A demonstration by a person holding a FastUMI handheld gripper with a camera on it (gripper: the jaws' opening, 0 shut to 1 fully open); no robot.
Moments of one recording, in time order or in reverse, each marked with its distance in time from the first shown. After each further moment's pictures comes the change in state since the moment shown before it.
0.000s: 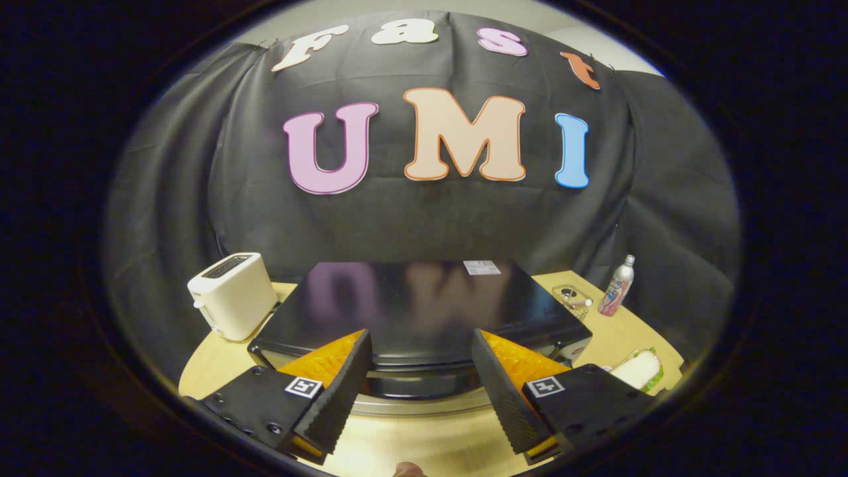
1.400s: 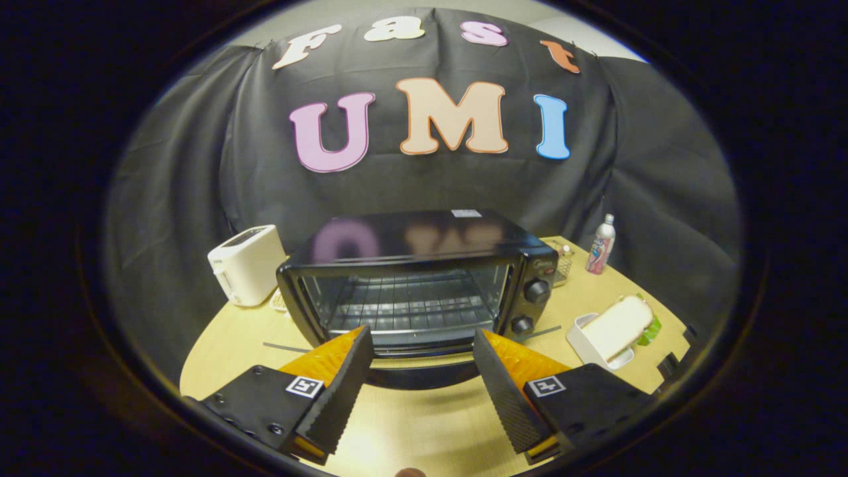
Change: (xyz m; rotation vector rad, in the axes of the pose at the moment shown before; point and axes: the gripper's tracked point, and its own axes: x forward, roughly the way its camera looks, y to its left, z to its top) arm -0.090 -0.017 -0.079 0.031 0.077 -0.001
